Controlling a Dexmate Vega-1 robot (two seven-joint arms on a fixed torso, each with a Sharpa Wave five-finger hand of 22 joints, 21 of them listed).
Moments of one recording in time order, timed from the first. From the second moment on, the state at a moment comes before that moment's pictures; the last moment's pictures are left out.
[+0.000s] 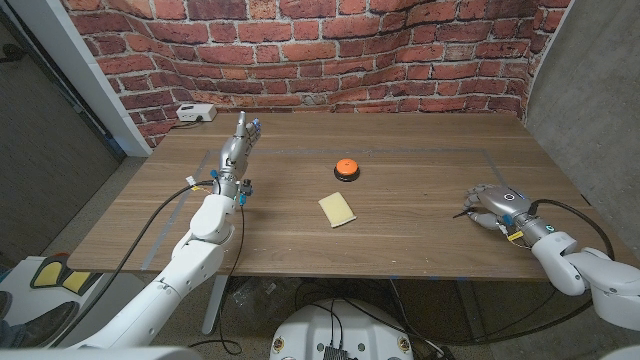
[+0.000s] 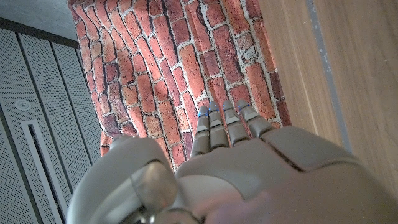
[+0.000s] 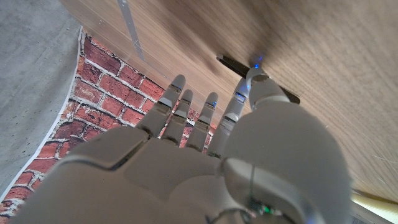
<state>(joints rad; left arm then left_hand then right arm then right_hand) 1.04 0.51 0.29 -1.54 -0.48 -0.46 0.21 0.46 0.13 -0.29 0.09 0.27 0.32 0.11 0.21 0.18 0.33 0.08 0.21 0.19 0.25 0.04 0.20 0.18 0.15 0.04 0.23 0.18 -1.47 -1.30 -0.30 -1.86 -0.57 -0.30 -0.47 0.95 -0.03 0.35 -0.14 0.26 0.89 -0.22 0.30 0.20 0.49 -0.17 0.23 0.18 0.37 -0.04 0.19 0.18 0.47 -0.05 0.25 0.18</state>
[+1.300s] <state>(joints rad) 1.02 0.50 0.30 -1.50 -0.50 -0.46 0.19 0.46 0.13 -0.28 0.09 0.27 0.33 0.11 0.21 0.18 0.33 0.08 0.21 0.19 0.25 0.04 0.20 0.18 0.15 0.04 0.22 0.18 -1.40 -1.31 -0.37 -1.86 -0.53 -0.30 -0.54 0.94 -0.03 0.34 -0.13 0.26 0.98 -0.22 0.33 0.20 0.54 -0.17 0.24 0.18 0.40 -0.05 0.19 0.18 0.51 -0.04 0.25 0.19</state>
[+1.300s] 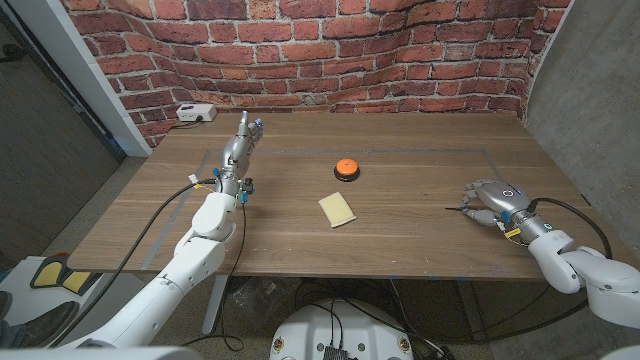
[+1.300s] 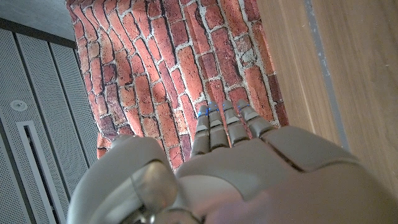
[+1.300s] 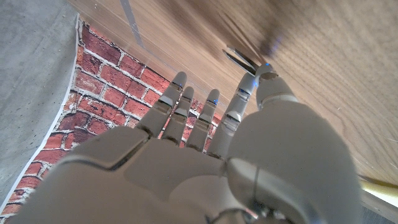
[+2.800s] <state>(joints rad) 1.01 0.50 0.30 -1.49 -0.51 -0.47 0.18 0.46 0.13 -0.29 0.10 0.27 0.33 0.11 0.21 0.18 0.33 0.08 0.21 0.19 0.25 0.04 0.19 0.18 0.15 0.04 0.21 0.18 -1.51 -1.37 -0.25 -1.94 -0.50 -0.38 -0.65 0.94 -0.02 0.34 -0.13 0.26 1.01 -0.22 0.33 0.20 0.56 -0.17 0.24 0.18 0.42 -0.04 0.19 0.18 0.52 -0.05 0.26 0.19</state>
